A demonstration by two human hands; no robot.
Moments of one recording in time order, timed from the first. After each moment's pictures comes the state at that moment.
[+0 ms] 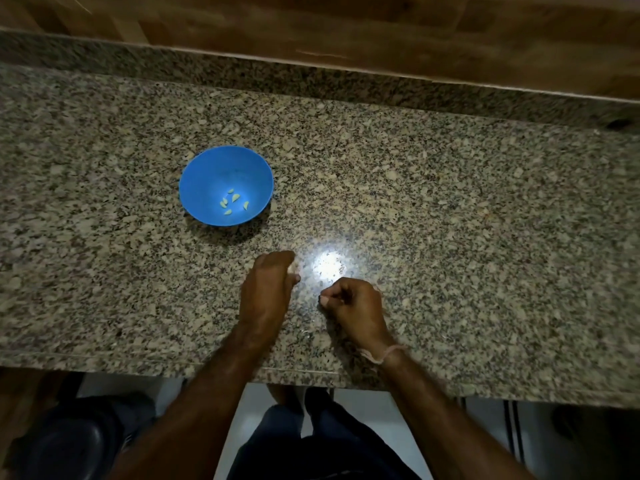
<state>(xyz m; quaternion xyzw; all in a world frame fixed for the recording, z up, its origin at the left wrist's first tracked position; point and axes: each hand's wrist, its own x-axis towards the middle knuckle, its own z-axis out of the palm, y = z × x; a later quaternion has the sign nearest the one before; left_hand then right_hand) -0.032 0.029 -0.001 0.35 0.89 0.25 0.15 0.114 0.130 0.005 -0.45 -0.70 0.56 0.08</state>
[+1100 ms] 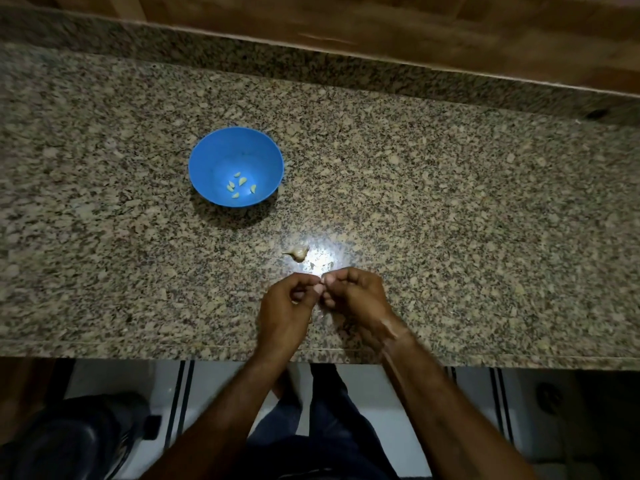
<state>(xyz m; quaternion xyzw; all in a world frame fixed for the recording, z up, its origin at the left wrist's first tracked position) 0.017 -0.019 0.005 0.19 0.79 0.49 0.32 0.106 0.098 0.025 -0.50 -0.48 0.71 0.09</state>
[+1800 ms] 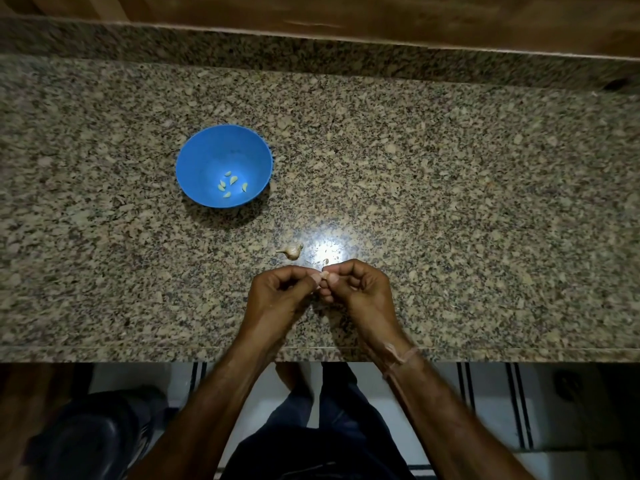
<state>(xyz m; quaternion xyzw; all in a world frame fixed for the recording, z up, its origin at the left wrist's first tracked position) 0.009 -0.004 0.059 0.08 0.67 0.60 0.44 0.121 0.093 0.041 -0.43 -0.52 0.72 0.18</state>
